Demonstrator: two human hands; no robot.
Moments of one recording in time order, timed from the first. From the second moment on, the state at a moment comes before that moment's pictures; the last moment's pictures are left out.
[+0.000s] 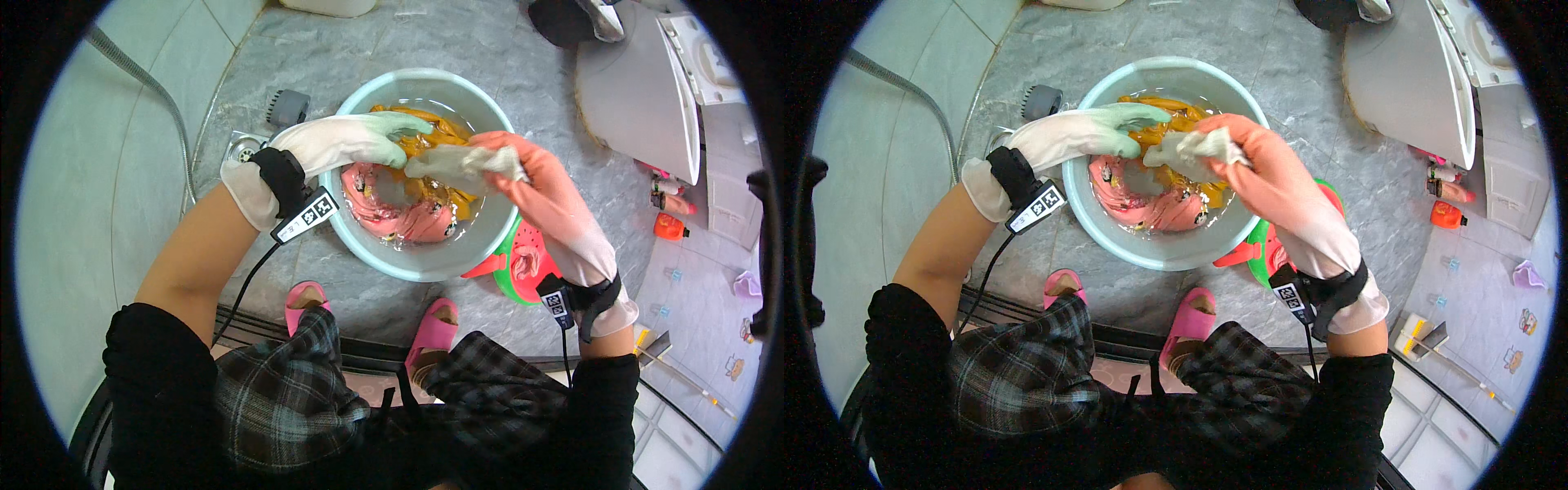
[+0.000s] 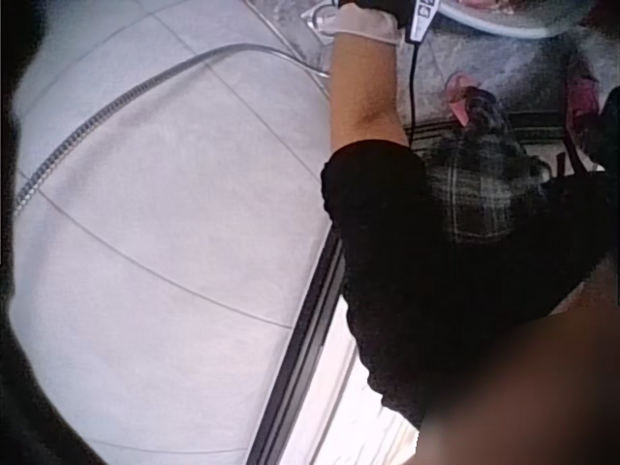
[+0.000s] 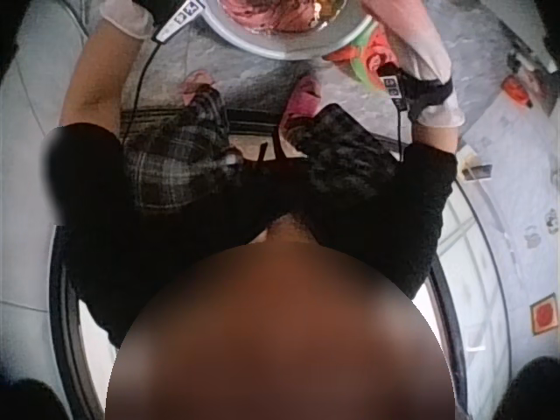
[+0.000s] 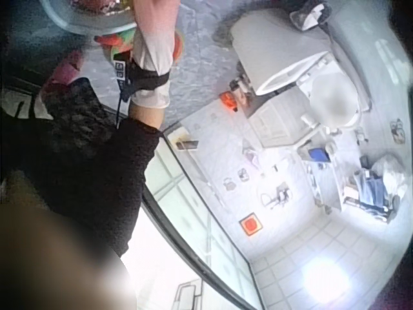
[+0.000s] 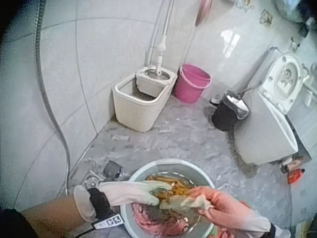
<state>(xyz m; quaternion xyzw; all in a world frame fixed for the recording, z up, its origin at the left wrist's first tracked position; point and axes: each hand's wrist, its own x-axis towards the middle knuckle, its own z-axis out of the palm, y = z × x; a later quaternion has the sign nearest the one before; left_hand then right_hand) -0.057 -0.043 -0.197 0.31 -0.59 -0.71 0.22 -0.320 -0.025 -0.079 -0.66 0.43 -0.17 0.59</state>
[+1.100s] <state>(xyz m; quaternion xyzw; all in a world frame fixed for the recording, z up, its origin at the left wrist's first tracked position) -0.071 -0.047 -0.242 0.44 -0.70 -0.53 0.15 -0.304 -0.016 -0.290 -0.85 0.39 0.22 0.27</state>
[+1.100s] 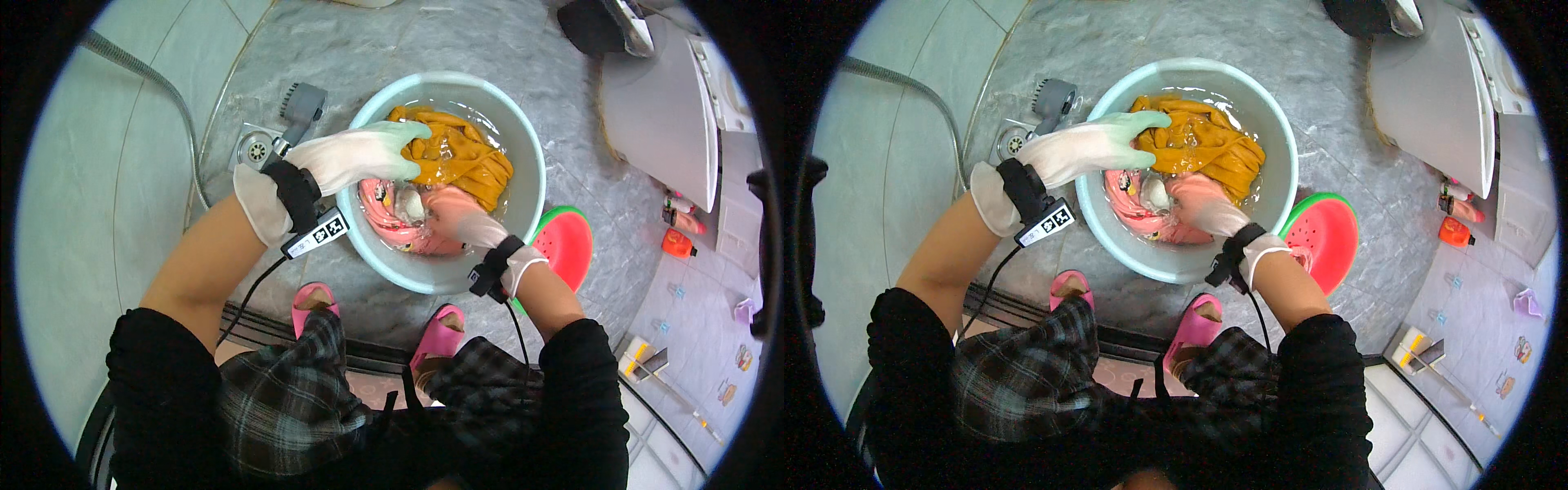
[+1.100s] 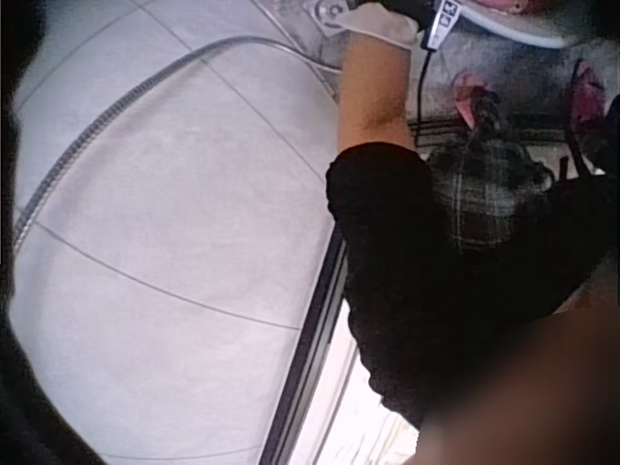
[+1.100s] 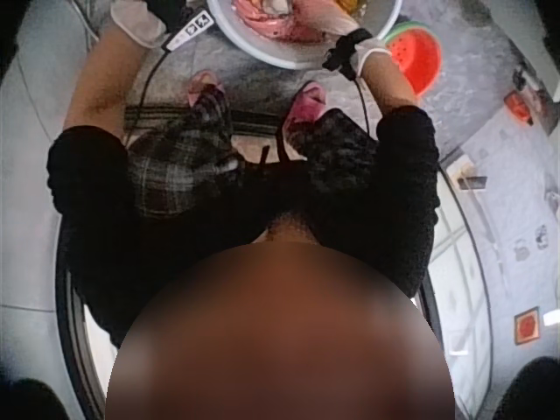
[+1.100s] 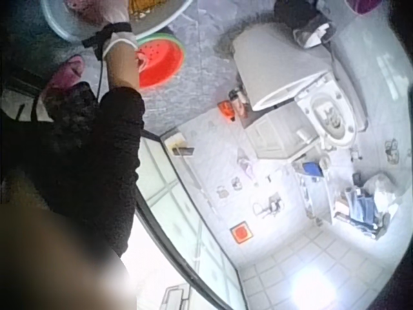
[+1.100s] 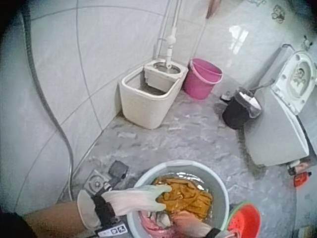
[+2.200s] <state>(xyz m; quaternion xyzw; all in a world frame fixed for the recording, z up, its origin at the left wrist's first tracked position) -0.125 0.004 -0.296 0.32 -0.85 -0.33 -0.27 -0.319 -0.018 -0.267 -0.84 0.34 0.29 0.30</state>
